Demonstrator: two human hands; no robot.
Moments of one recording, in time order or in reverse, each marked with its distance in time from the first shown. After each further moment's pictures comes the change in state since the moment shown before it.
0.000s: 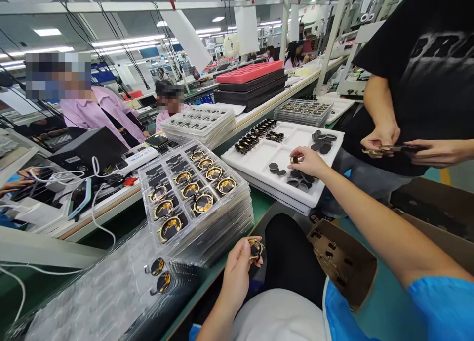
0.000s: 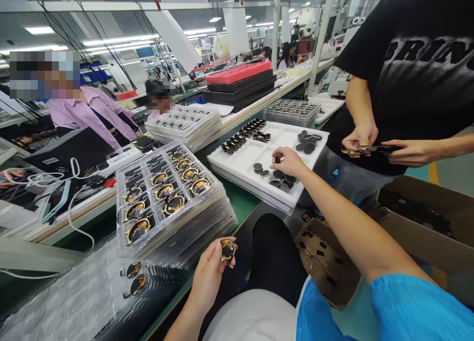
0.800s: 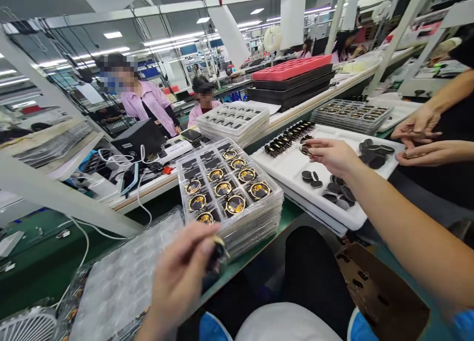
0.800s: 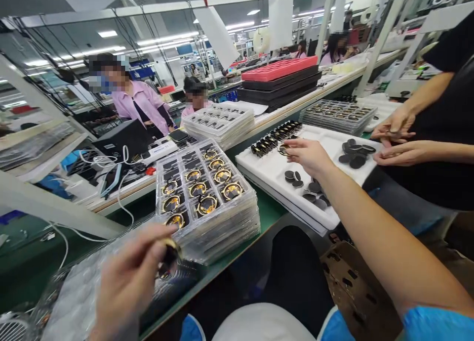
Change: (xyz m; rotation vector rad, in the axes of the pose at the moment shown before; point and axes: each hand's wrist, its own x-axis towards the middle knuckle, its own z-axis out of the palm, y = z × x) left_hand -0.056 0.155 -0.046 0.573 0.290 0.554; right_hand 0.041 -0.092 0.023 0.759 -0.103 0.218
